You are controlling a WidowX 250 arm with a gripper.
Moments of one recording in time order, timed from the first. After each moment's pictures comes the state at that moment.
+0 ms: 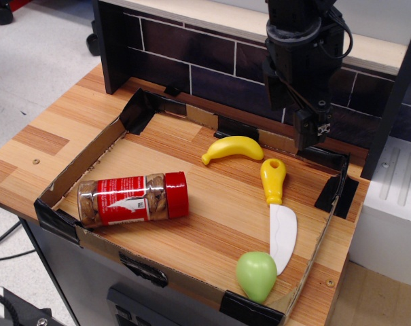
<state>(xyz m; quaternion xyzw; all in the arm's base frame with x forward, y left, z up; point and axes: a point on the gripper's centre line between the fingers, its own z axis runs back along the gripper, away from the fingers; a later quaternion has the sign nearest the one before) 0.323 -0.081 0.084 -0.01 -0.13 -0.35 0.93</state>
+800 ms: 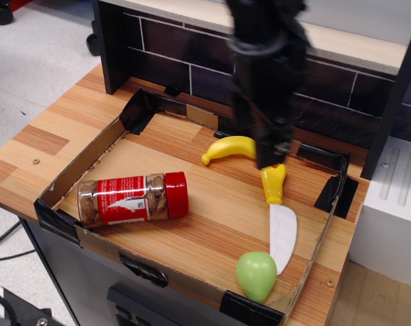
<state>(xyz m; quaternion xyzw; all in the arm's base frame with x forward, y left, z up) 0.280 -0.048 0.088 -0.02 -0.09 -0.35 0.93</state>
